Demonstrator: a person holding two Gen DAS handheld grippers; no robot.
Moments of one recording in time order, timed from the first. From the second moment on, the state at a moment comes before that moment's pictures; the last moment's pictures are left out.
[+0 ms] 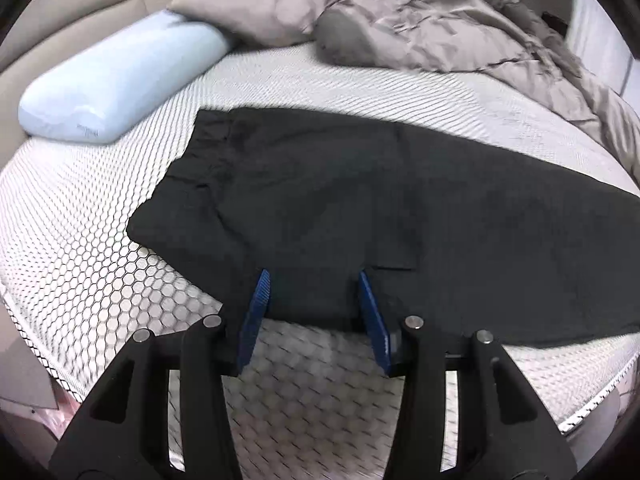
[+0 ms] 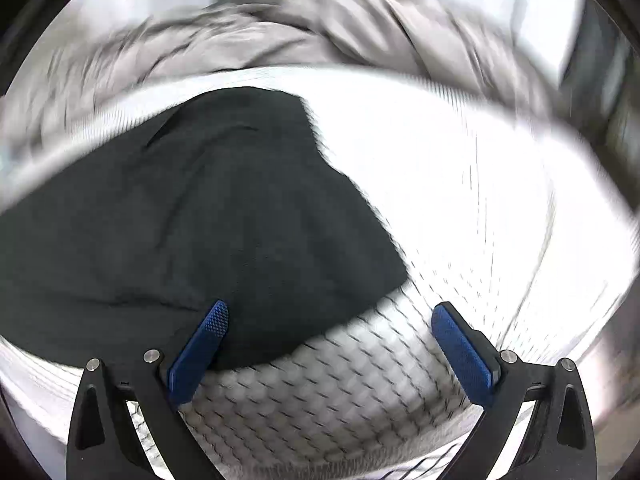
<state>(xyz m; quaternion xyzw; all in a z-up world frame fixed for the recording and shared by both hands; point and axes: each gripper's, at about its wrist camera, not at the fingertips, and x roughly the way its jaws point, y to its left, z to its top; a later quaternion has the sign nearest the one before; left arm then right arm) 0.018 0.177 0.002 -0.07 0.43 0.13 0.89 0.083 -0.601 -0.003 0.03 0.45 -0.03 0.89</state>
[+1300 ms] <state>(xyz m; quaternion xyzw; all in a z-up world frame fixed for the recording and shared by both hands) 0.098 -0.126 -0.012 0.02 0.46 -0.16 0.87 0.111 -0.436 0.022 -0.13 0.41 0.10 0.90</state>
